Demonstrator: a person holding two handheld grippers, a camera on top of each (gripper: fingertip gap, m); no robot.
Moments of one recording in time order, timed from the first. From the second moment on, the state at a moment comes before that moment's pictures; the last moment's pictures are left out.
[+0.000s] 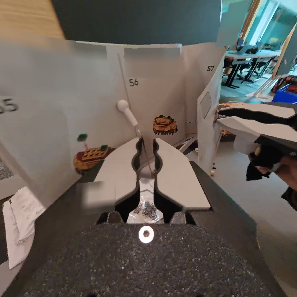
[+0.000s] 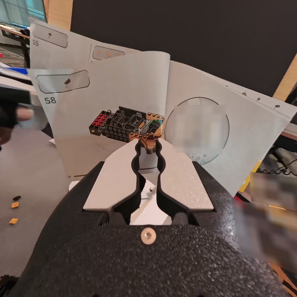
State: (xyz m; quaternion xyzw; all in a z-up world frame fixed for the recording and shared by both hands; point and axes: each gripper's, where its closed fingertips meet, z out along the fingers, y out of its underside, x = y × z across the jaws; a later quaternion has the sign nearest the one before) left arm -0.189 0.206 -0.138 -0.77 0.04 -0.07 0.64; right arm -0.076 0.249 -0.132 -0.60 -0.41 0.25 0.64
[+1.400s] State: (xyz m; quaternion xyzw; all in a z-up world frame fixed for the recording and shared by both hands) left arm -0.210 0.163 -0.172 -0.49 -0.16 -0.50 0.70; right arm -0.147 0.234 -0.131 -0.46 -0.68 0.04 0.58
